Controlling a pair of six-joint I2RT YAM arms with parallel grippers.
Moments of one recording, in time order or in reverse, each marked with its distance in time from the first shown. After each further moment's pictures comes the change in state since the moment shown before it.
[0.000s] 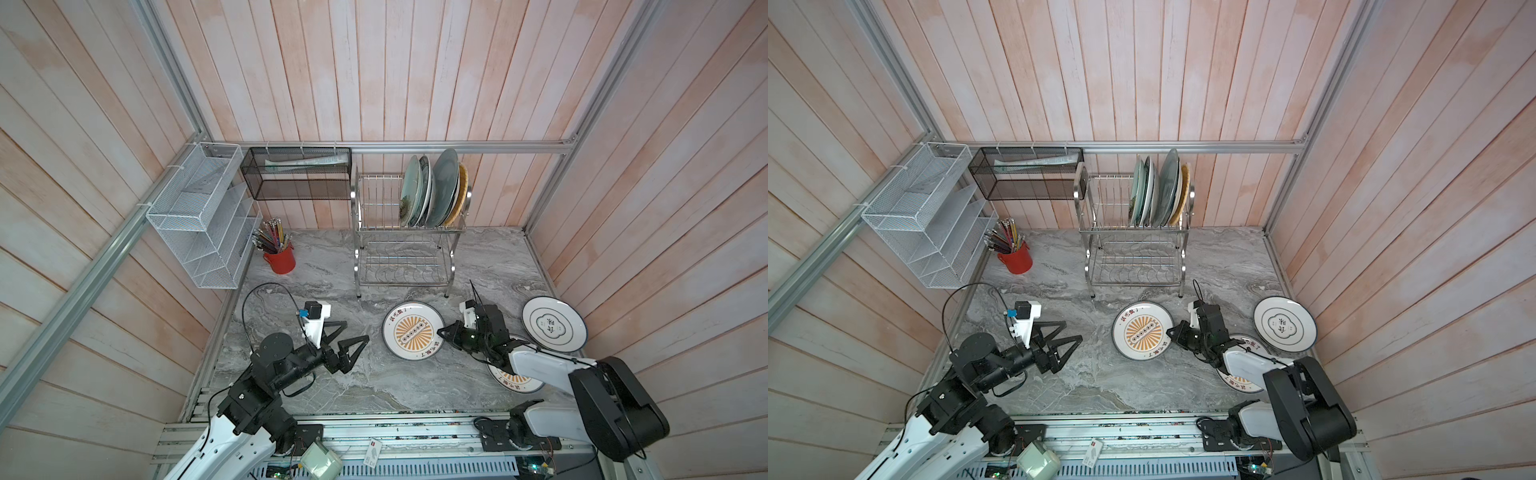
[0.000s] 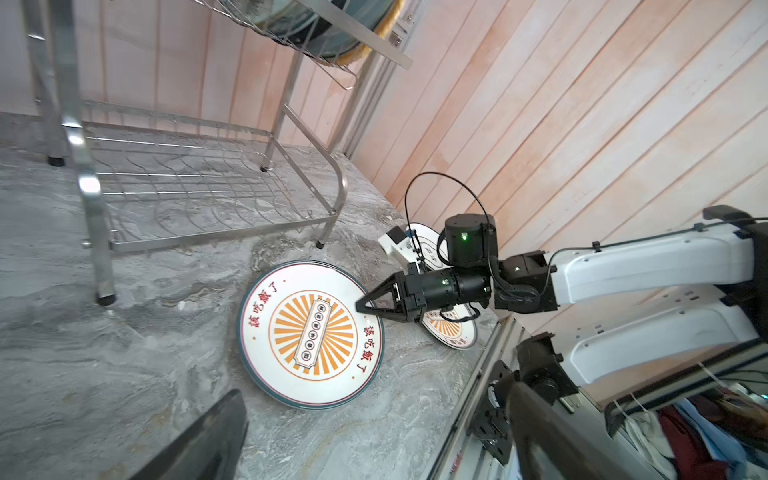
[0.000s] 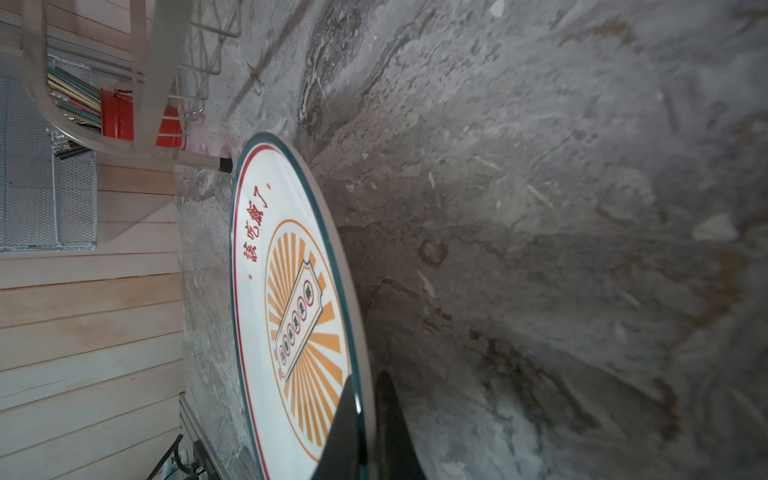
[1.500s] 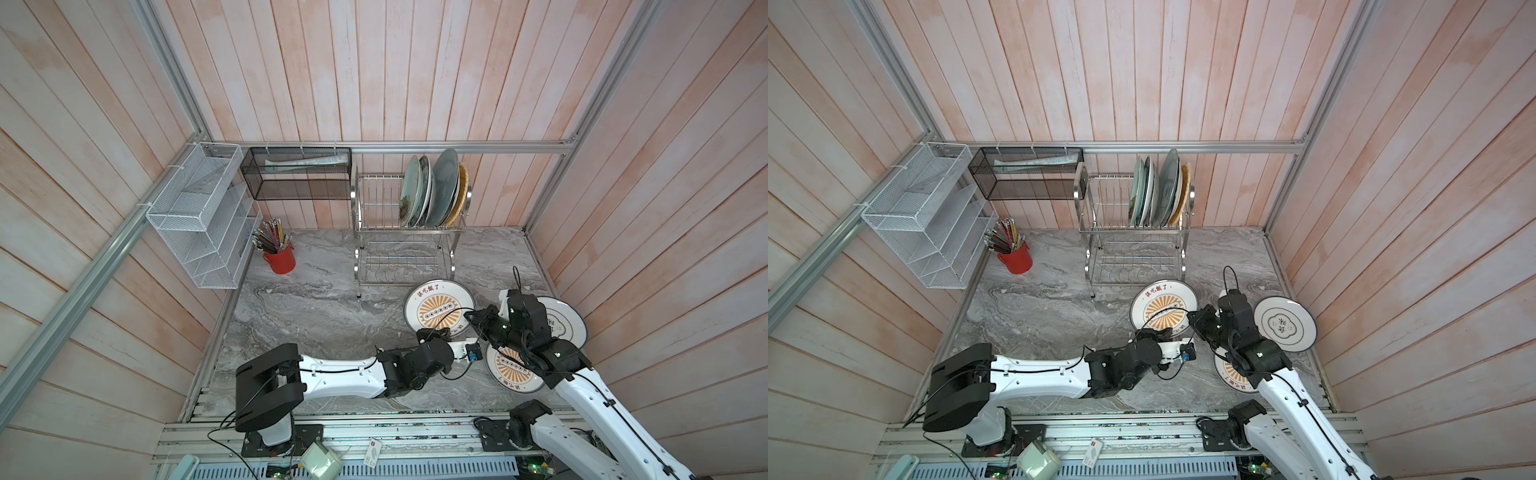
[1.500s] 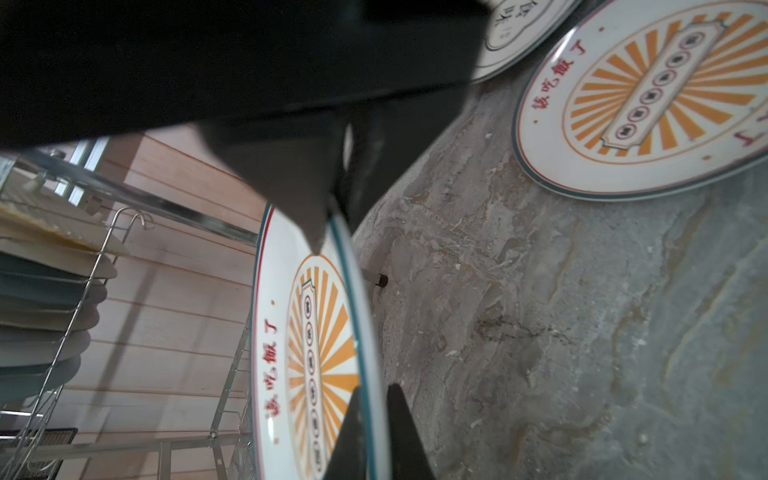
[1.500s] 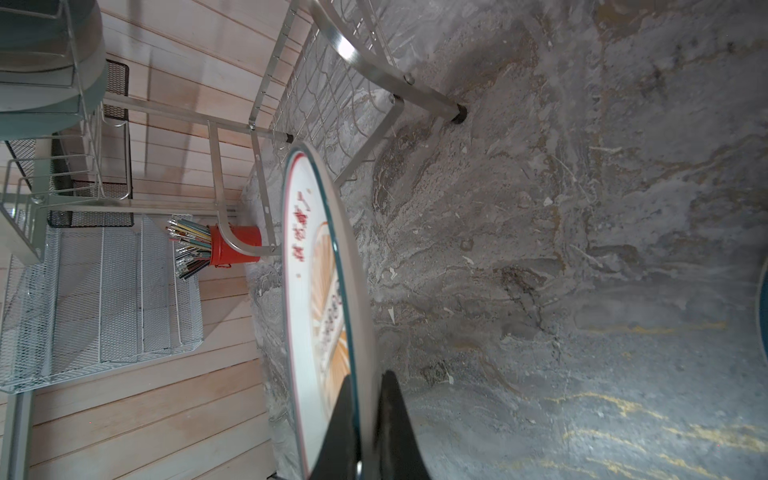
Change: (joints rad) left arm -0.655 1.221 0.507 0.419 -0.901 1.158; right arm 0.015 -0.492 0.313 -0.716 0.264 0.257
